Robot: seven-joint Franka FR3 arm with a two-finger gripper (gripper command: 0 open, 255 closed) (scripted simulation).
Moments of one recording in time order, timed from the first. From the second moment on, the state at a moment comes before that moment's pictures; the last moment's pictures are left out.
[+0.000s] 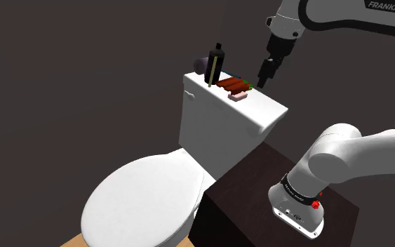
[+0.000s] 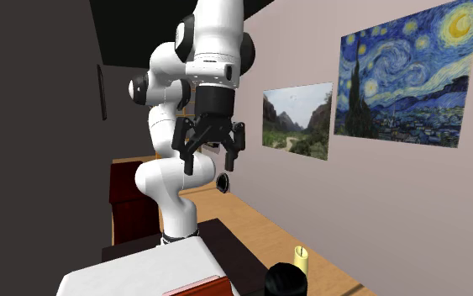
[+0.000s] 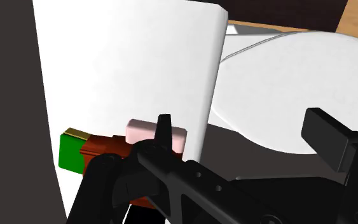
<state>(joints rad) 0.02 -0.83 0.02 -2.43 -0.09 1.61 -0.12</state>
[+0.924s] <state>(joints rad) 0.01 -0.42 -0.03 -2.17 -0.05 1.86 -0.10</state>
